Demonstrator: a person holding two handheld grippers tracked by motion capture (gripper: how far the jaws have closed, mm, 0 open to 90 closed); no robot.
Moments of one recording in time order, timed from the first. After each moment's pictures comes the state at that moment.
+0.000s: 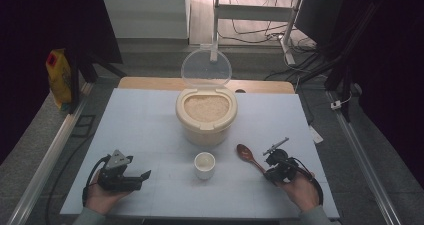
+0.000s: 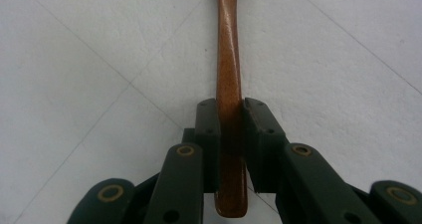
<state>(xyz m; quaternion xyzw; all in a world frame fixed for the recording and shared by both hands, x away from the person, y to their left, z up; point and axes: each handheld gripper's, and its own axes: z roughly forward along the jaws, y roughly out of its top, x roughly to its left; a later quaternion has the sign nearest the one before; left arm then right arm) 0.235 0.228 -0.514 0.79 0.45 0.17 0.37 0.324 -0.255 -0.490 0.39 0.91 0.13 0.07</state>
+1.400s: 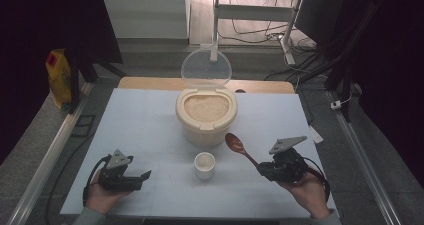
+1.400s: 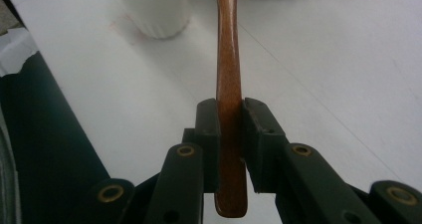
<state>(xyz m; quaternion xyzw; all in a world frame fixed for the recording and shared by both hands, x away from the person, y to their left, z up) 0.237 0.228 -0.516 0.80 0.45 0.17 0.37 0.286 -0.244 -0.416 0.28 0.91 0.29 0.08</state>
